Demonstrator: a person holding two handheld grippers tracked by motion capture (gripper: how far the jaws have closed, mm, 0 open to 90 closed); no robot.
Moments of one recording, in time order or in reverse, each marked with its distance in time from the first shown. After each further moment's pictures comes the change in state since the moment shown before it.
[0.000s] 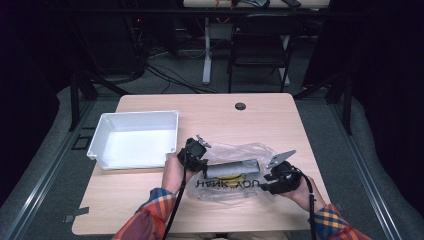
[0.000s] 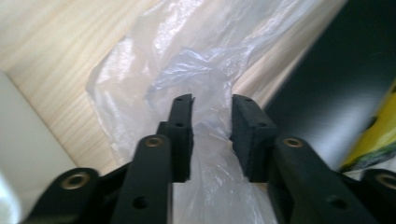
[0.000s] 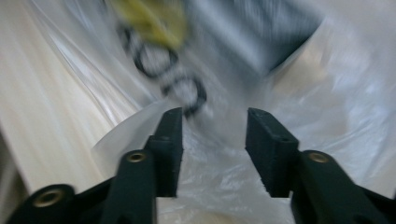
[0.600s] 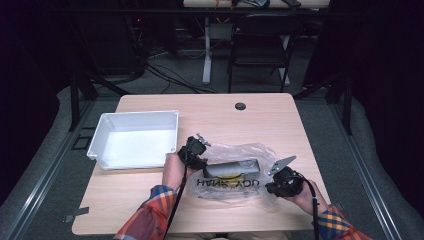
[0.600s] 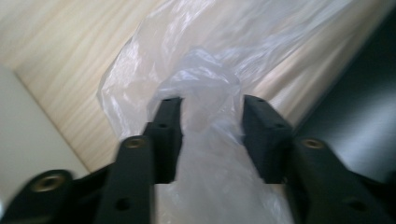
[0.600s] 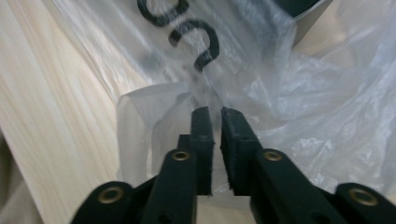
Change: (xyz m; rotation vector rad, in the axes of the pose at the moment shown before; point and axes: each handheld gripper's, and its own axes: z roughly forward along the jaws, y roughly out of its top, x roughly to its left) left arm 0.009 0.001 -0.003 -0.023 0.003 0.023; right arm 0.001 -0.013 -0.002 0.021 0.008 -0.041
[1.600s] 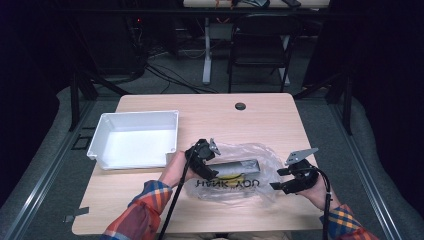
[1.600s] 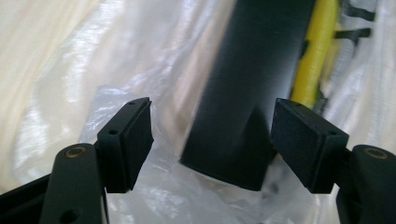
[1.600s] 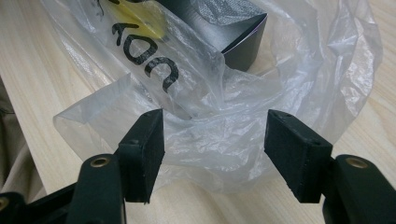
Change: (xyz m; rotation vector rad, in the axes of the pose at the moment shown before) left arm -0.022 0.012 -0.011 0.059 -0.204 0.319; right arm -0.025 -0.011 -0.031 -0.132 0.026 0.074
